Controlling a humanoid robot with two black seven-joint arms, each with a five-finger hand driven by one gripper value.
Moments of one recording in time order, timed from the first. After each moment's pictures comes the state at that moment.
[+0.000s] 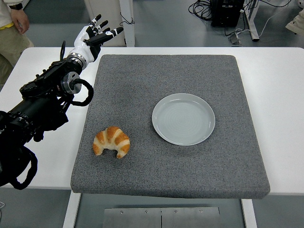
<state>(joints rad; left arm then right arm) -1.14 0.01 -0.46 -0.22 0.03 -0.10 -0.23 -0.13 0.00 0.01 0.13 -0.10 0.02 0.41</state>
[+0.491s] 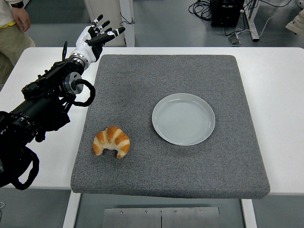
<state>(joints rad) -1.14 0.00 -0.46 -0.23 0.03 -0.10 -0.24 -0.13 0.00 0.01 0.13 -0.10 0.02 0.41</state>
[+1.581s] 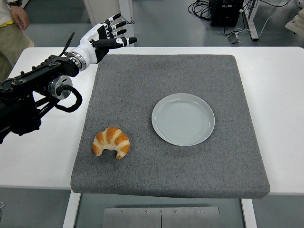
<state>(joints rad) -1.13 0.35 -0.24 -0.86 0.06 -0.01 -0.22 -0.13 0.00 0.01 0.13 -0.10 0.02 0.41</state>
